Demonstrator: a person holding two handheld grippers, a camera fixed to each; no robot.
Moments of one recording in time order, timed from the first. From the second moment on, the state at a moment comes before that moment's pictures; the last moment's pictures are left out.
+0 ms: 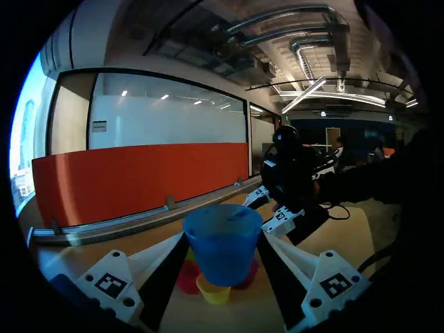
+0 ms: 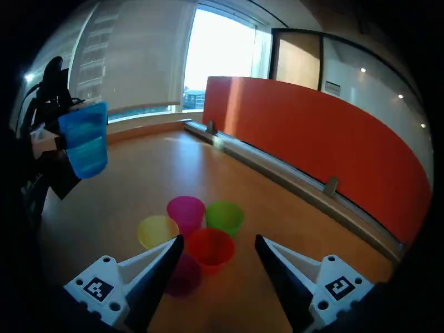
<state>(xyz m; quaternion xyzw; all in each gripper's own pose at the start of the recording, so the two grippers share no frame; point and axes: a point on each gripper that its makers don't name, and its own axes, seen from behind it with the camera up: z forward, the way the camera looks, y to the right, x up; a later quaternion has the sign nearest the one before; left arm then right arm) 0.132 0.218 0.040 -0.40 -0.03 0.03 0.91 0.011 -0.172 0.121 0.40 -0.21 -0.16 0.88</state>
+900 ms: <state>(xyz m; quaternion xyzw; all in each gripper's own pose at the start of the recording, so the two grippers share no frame) 0.156 0.194 0.034 -0.38 -0.03 0.03 0.92 -0.030 -0.199 0.165 0.41 -0.27 -0.18 0.85</state>
